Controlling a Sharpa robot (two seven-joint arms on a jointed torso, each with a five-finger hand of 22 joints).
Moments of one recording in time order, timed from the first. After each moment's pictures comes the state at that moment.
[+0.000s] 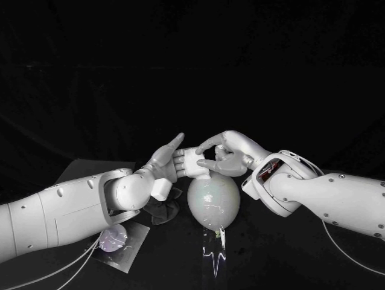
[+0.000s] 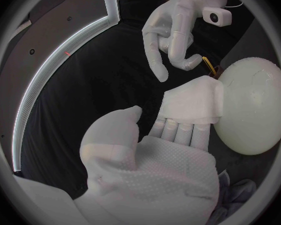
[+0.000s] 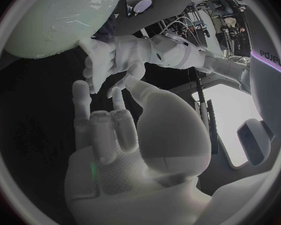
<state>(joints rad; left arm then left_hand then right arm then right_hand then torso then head) 1.26 -0.68 -0.11 1.40 0.43 -0.04 0.25 0.90 0.11 0.22 0.29 0.05 0.75 0.20 0.35 0.18 1.00 0.21 0.07 0.06 0.97 0.16 0.10 0.23 0.18 0.98 0.25 0.23 0.06 1.38 -0.72 -0.16 1.58 -1.09 -0.59 0.13 1.26 -0.17 0.47 0.06 0.05 0.98 0.15 0.17 0.34 1.47 0.06 1.48 1.31 1.47 0.00 1.53 1.31 0.15 0.93 0.12 0.82 1.11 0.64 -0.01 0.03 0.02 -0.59</state>
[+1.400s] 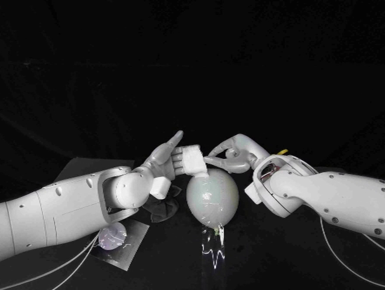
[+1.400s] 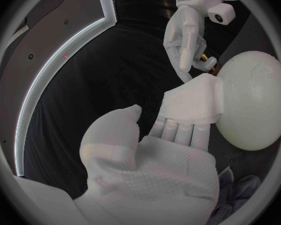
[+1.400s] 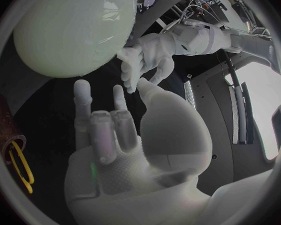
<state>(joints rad) 1.26 -0.68 -0.10 1.40 0.40 -0.06 0.26 0.92 0.10 0.21 0.29 0.05 0.74 0.19 0.35 0.18 1.00 0.21 0.07 0.06 0.97 0.16 0.09 0.23 0.17 0.98 0.25 0.21 0.06 1.36 -0.73 -0.16 1.59 -0.91 -0.61 -0.14 1.19 -0.17 0.31 0.22 0.05 1.04 0.13 0.18 0.34 1.47 0.06 1.49 1.31 1.47 0.00 1.52 1.31 0.17 0.93 0.11 0.79 1.12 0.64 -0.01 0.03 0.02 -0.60</state>
